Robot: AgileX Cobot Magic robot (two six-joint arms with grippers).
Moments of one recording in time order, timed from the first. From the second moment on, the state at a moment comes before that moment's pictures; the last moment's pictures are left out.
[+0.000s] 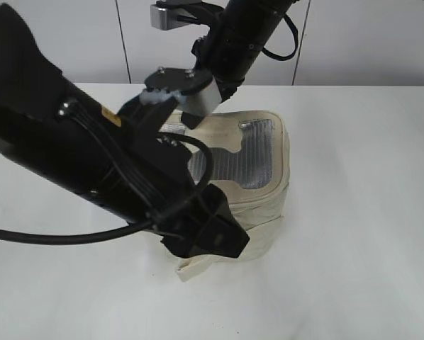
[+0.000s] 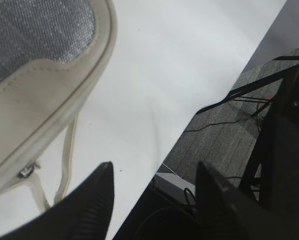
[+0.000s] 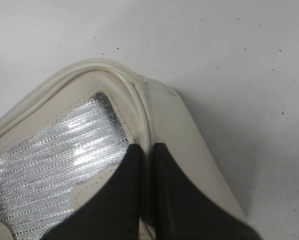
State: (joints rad) left arm -0.86 1.51 -0.96 -0.67 0.64 0.45; right arm 0.55 2.22 -2.03 0.49 1.20 -0.67
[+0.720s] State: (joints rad) left arm -0.74 1.36 -0.96 -0.35 0.60 0.27; right arm 0.55 2.22 -2.03 0.49 1.20 -0.66
